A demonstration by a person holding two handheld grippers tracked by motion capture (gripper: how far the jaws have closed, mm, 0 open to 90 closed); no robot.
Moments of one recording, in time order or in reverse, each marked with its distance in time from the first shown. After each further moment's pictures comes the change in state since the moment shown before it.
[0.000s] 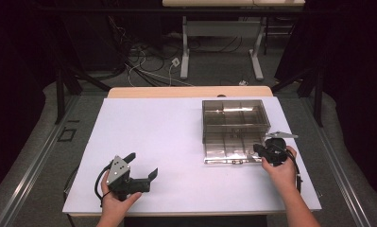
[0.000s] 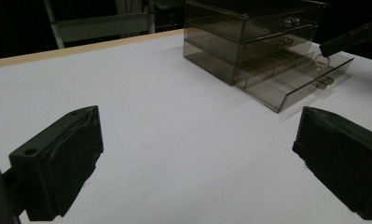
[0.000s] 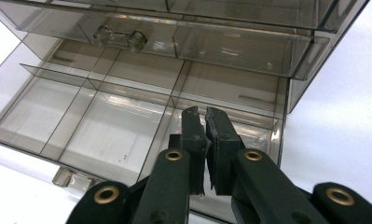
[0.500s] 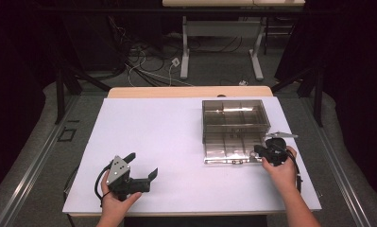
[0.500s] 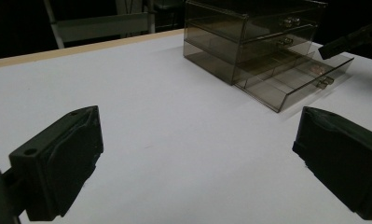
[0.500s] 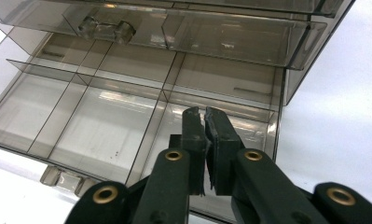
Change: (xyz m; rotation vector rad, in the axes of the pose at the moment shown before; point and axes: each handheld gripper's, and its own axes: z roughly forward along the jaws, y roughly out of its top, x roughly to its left) left arm 0.000 0.000 0.000 0.001 0.000 0.003; right arm -0.003 -0.001 0.003 0.024 -0.005 0.015
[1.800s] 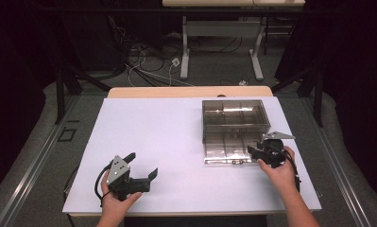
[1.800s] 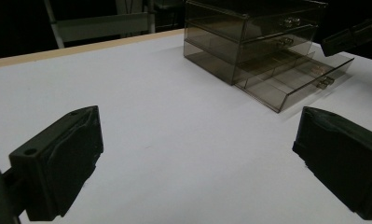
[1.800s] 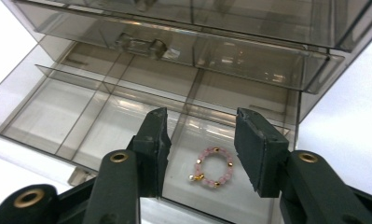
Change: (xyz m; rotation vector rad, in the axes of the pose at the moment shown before) left arm 0.000 0.000 0.000 -0.001 0.001 -0.002; right arm 0.016 0.003 -0.007 -0.059 0.003 -0.082
